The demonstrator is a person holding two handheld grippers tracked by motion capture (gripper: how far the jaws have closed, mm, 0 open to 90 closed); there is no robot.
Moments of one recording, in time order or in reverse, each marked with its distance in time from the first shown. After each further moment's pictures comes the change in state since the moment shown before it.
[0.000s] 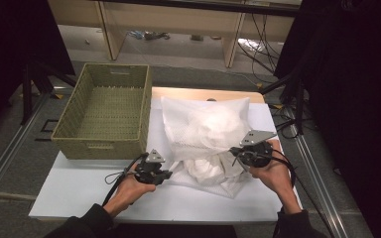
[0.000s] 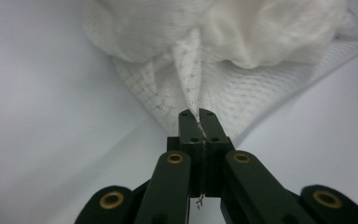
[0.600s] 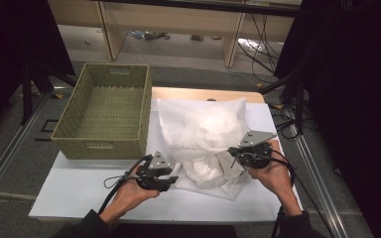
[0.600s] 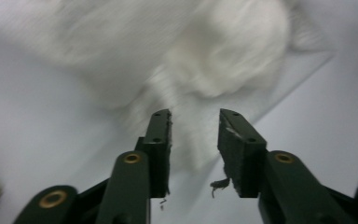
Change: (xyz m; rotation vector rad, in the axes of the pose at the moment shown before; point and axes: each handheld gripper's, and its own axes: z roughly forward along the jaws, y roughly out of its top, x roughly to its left) left arm -0.043 0.018 -0.016 -0.021 0.002 0.139; right arm 0.007 0.007 -0.007 -0.022 0.012 -0.041
